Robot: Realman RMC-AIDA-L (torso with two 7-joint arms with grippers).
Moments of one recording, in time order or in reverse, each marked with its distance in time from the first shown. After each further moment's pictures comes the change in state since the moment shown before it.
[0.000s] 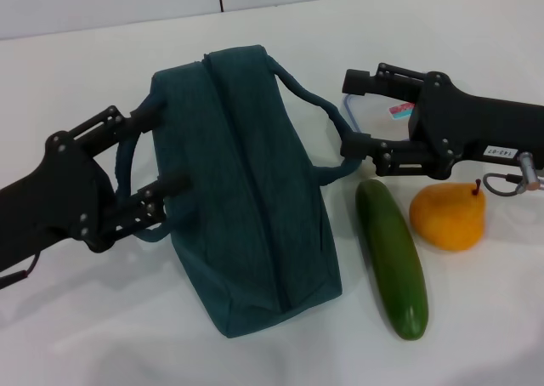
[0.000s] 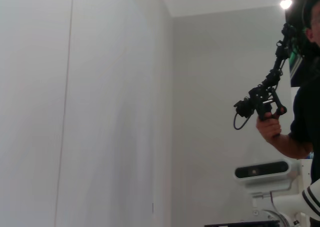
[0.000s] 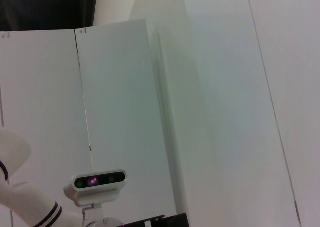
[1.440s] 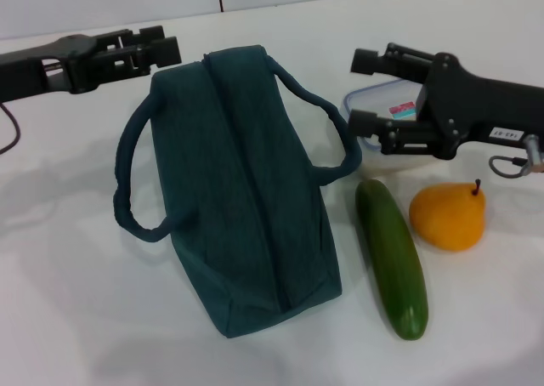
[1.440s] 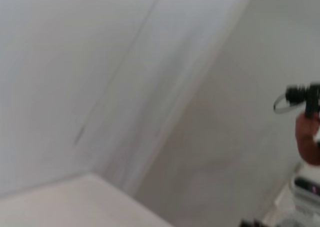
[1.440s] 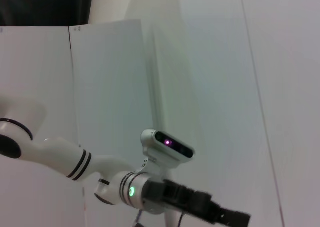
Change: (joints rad) left arm -0.265 0.173 -0.030 0.050 0.130 -0.239 -0.808; right arm 0.002 -0.009 0.017 -0.025 0.008 0.018 0.006
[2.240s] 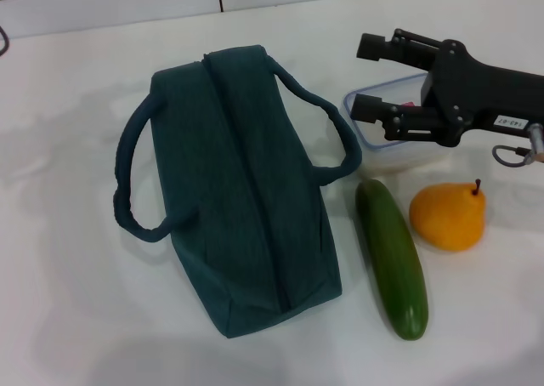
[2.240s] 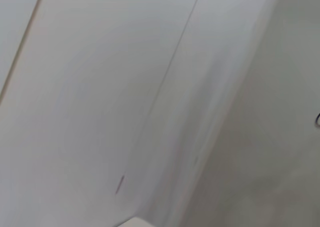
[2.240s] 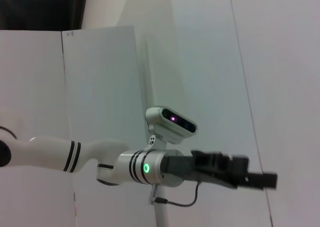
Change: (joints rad) left arm 0.068 0.018 -0.395 0.362 0.356 -0.275 -0.158; right arm 0.003 -0.002 0.032 -0.006 0.001 0.001 0.004
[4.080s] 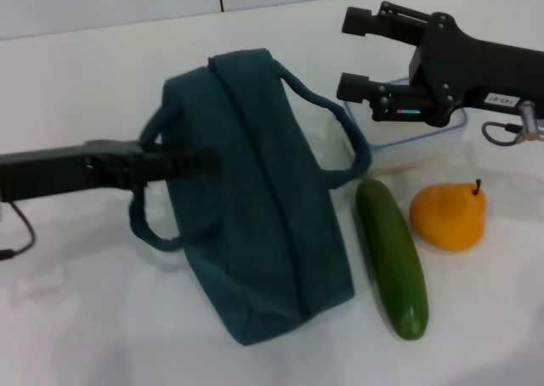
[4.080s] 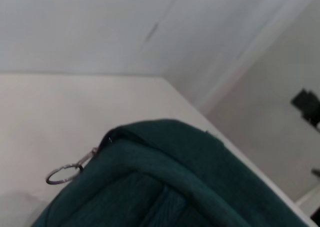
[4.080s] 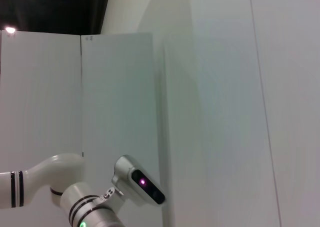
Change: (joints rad) left arm 0.461 -0.373 -0.388 0.813 0.969 0.155 -0.685; right arm 0.024 0.015 0.010 -0.074 0.003 -0.004 0.019
